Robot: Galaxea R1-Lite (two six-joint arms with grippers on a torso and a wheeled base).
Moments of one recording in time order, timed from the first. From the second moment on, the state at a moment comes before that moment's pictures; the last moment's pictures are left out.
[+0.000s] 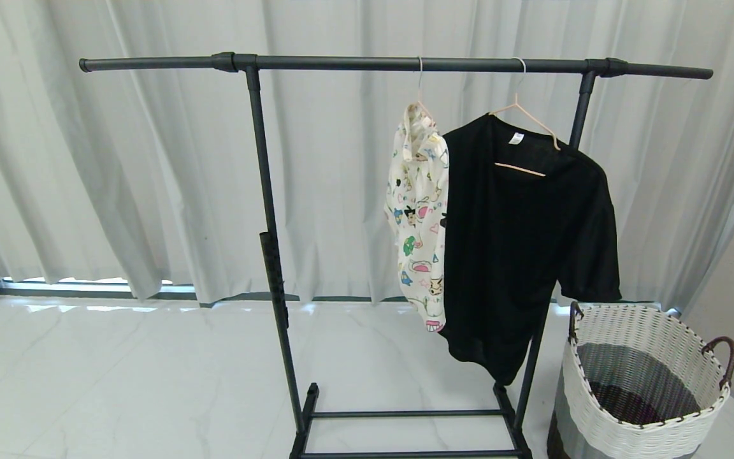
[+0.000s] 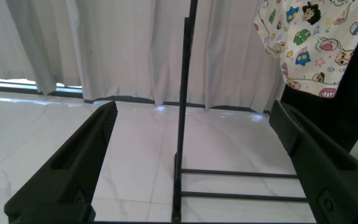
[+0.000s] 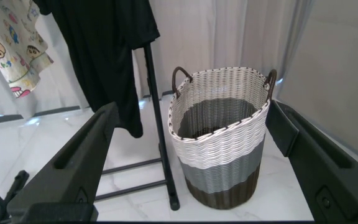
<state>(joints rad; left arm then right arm) 0.00 0.00 0.00 0.01 -0.01 -0.01 0.01 0.00 0.00 0.00 -0.14 0.11</state>
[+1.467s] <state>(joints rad) 0.00 0.00 0.00 0.01 -0.01 -0.01 0.01 0.00 0.00 0.00 -0.14 0.11</state>
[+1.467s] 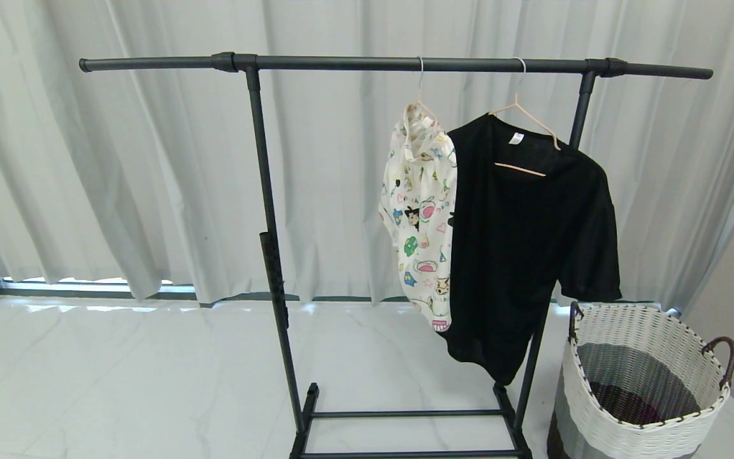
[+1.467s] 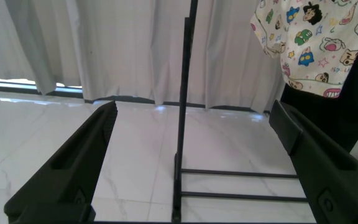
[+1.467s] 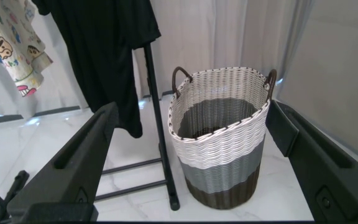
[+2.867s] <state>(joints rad) 0.00 0.00 0.00 0.01 -0.01 -0.01 0.01 0.00 0.00 0.00 -0.14 0.11</state>
